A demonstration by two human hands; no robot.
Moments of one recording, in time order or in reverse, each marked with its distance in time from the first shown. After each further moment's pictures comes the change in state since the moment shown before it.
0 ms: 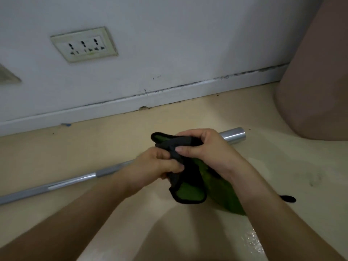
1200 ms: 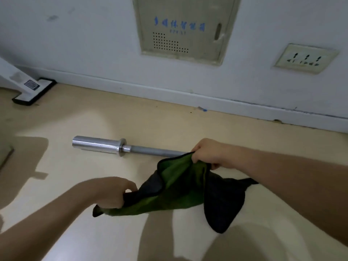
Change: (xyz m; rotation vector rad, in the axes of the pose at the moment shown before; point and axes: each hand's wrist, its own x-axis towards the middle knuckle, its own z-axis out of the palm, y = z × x) left_hand -0.378 -0.312 -0.402 0.891 -0.052 -0.527; right_hand 0.097 -0.025 0.533 -0.855 -0.377 0.375
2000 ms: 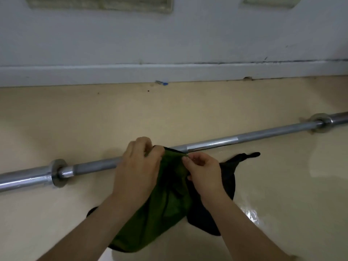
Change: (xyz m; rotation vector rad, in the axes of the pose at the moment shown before) left_hand 0.147 0.094 -0.026 -0.093 1.067 0.498; right_hand 0.061 0.084 0.074 1.038 0.721 0.107
